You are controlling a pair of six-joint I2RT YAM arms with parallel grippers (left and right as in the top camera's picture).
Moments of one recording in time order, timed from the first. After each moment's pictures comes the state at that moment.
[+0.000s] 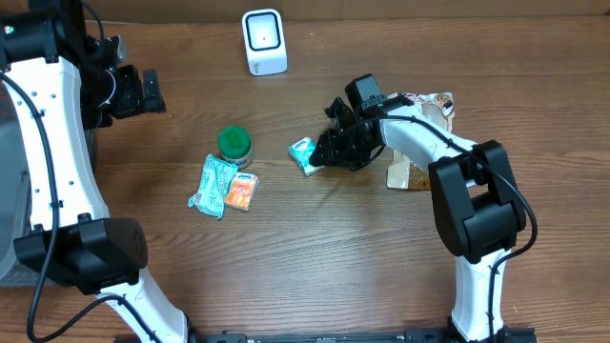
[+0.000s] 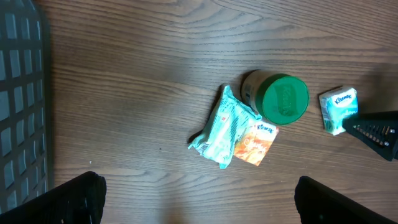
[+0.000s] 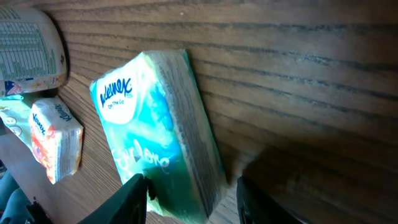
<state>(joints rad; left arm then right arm) 0.22 1.99 2.28 -1.69 0.15 -0.02 0.37 2.17 1.49 -0.66 -0.58 0.26</state>
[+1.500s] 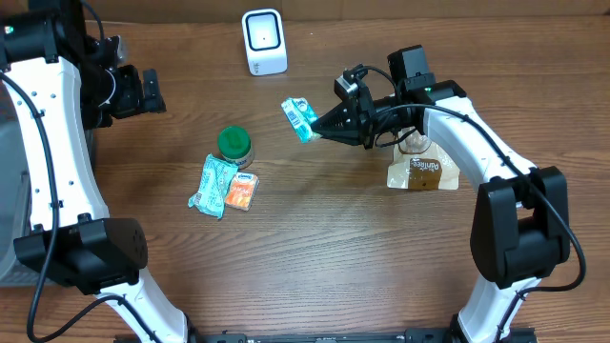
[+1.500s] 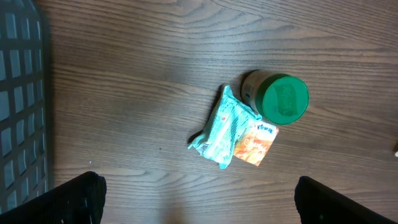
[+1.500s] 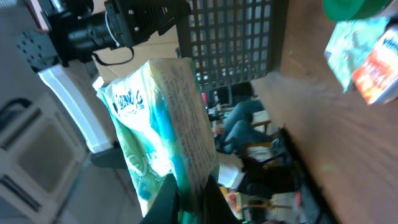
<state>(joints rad) 0.22 1.99 2.28 -1.69 0.15 -0.02 0.24 1.96 1.48 -0.63 -1.54 0.53</state>
